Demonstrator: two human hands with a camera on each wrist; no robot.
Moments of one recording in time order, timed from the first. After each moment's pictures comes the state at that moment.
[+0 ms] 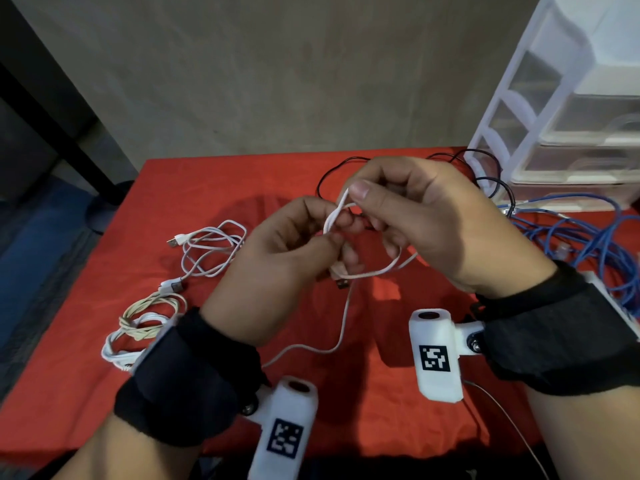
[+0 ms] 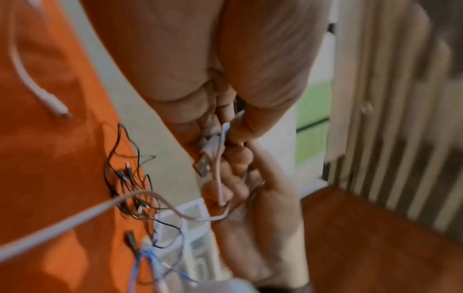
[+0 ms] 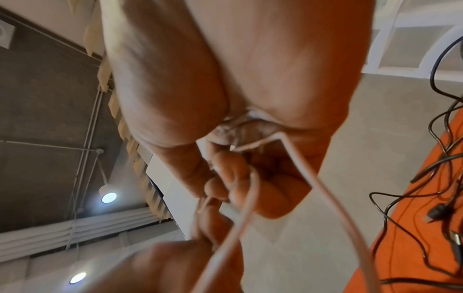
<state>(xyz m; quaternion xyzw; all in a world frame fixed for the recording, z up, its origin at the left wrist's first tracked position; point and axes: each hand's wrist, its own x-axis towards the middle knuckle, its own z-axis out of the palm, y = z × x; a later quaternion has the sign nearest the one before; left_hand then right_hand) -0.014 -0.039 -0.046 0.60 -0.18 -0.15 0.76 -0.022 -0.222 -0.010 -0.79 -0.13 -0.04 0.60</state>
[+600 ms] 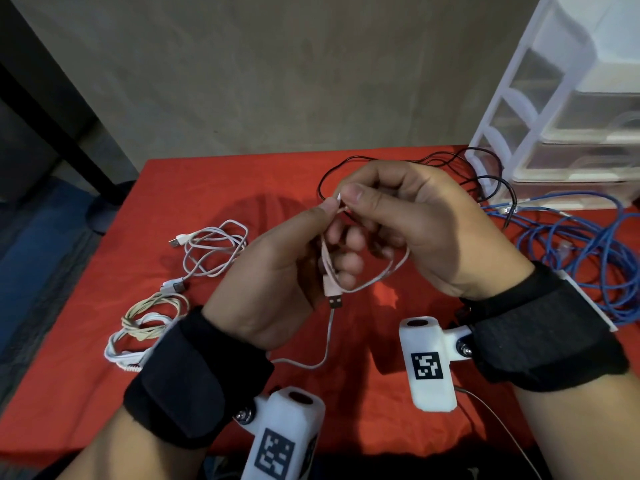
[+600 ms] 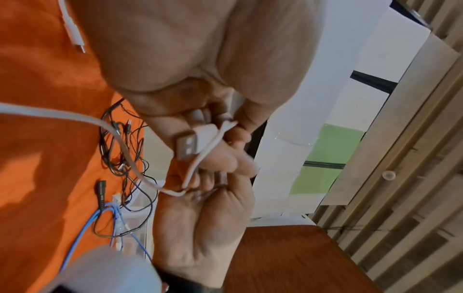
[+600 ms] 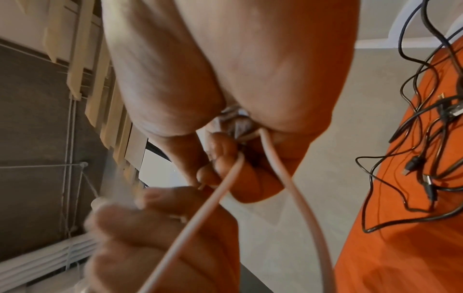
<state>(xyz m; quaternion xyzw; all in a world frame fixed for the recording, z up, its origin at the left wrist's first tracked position) -0.018 -0.046 -0.026 0.48 -0.05 -0.29 0.83 -0.019 -0.210 -0.017 -0.69 -0.11 0.00 0.71</state>
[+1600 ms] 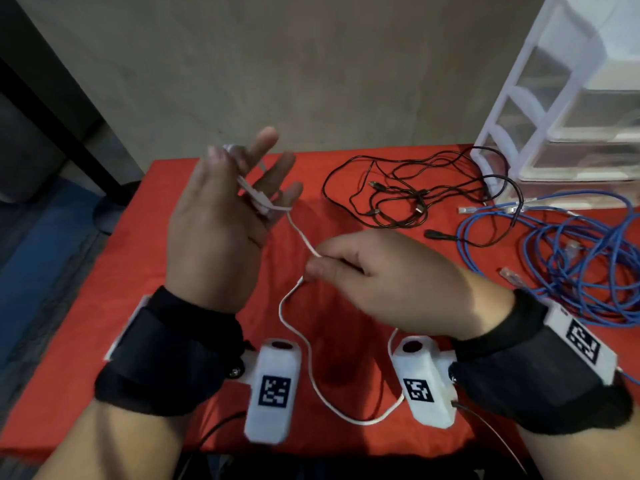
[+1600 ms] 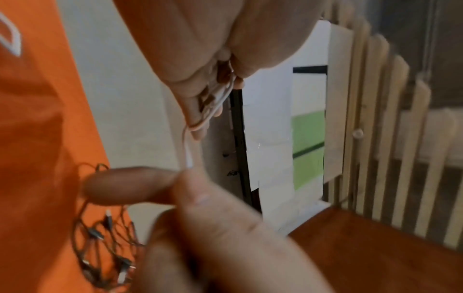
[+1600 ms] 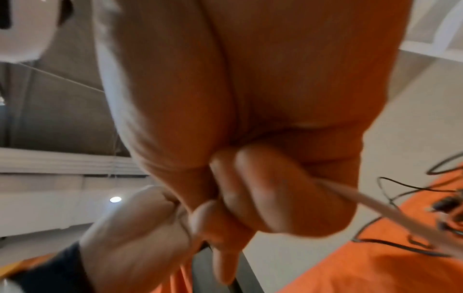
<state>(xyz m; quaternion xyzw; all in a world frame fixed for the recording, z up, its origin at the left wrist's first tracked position) 0.017 -0.017 -0.024 0.48 -0.10 -0.01 0.87 -0.035 -0.186 -0.025 -0.92 -0.20 0.06 0.33</state>
